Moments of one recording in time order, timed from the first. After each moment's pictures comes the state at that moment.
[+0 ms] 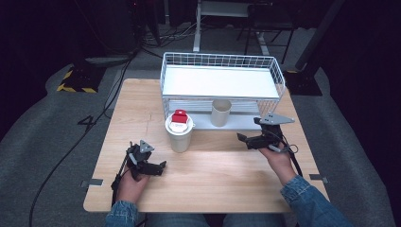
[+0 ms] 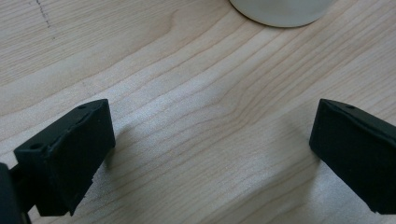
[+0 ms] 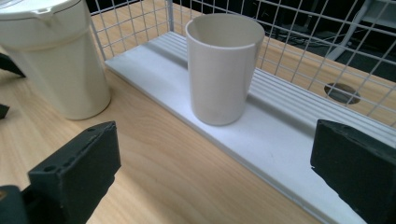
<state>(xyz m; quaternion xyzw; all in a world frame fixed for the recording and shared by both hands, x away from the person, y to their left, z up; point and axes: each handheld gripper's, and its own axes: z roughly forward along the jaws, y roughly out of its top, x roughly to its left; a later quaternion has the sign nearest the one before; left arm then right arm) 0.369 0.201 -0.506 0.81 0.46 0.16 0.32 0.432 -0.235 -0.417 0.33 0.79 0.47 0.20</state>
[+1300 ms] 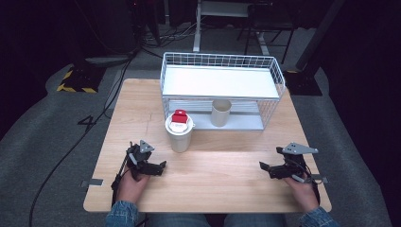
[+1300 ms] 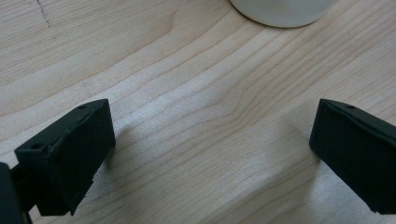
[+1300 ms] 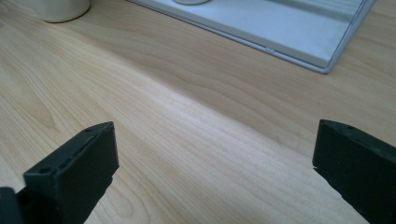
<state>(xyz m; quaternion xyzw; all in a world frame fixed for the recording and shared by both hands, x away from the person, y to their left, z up) 0.369 0.201 -0.506 0.81 0.47 0.16 0.32 0.364 -0.308 -0.473 0.39 0.80 0.42 0.18</state>
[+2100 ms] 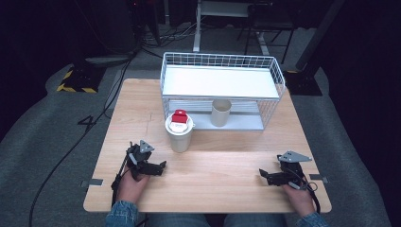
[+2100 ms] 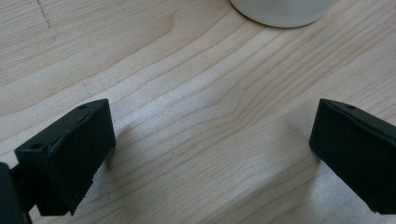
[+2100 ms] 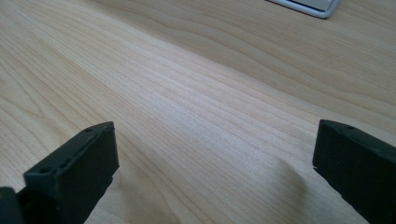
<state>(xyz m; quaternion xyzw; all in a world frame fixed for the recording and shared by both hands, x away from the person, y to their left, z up) 0.369 0.201 -0.506 0.81 0.47 0.16 0.32 0.356 -0.310 -0.503 0.41 0.81 0.37 0.20</state>
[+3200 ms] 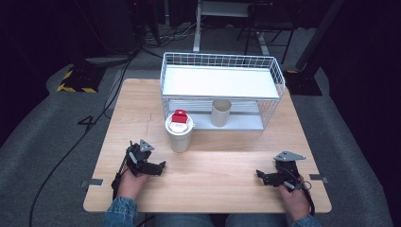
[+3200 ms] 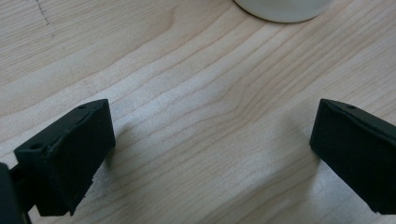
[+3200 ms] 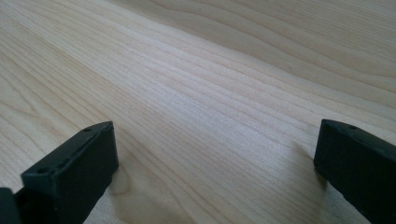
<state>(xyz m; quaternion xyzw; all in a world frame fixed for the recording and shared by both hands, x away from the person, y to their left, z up) 0.371 0.203 -0.503 0.82 0.46 0.15 0.31 0.358 -0.298 -0.506 0.44 0.81 0.34 0.18</state>
